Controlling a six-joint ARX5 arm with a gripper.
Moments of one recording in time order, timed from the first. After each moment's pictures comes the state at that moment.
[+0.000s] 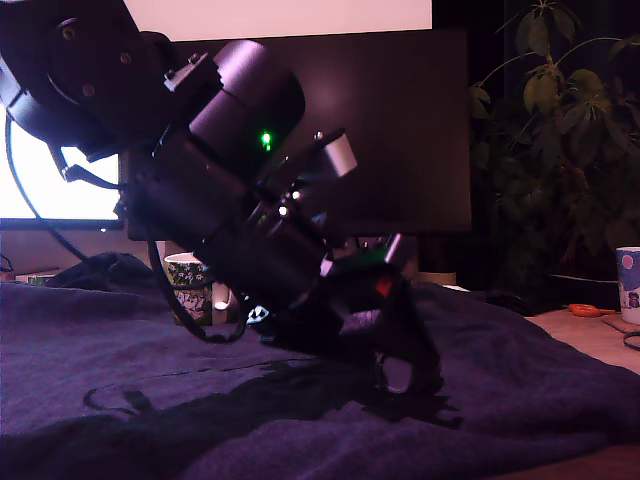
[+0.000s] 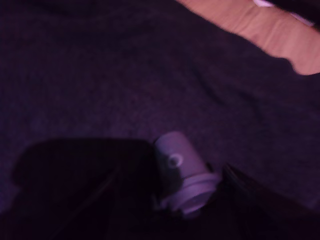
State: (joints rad) arm -0.85 1.82 0.81 0.33 0.23 -0.11
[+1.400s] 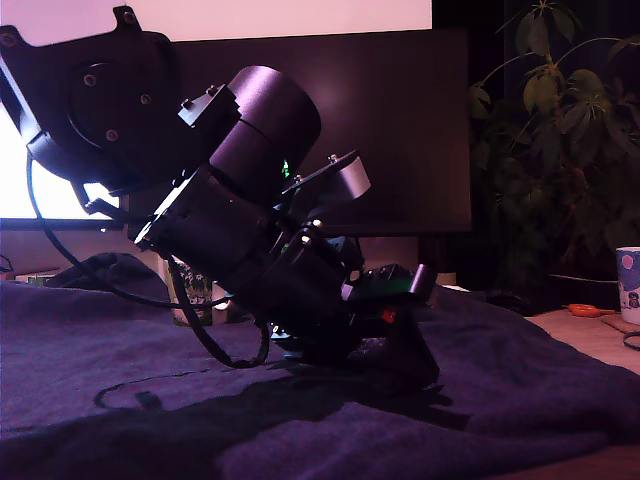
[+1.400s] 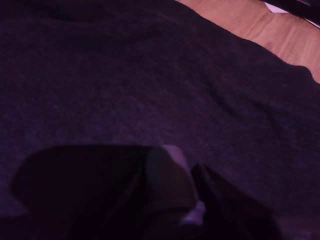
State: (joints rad) arm -0.87 1.88 0.82 0.44 0.18 -0.13
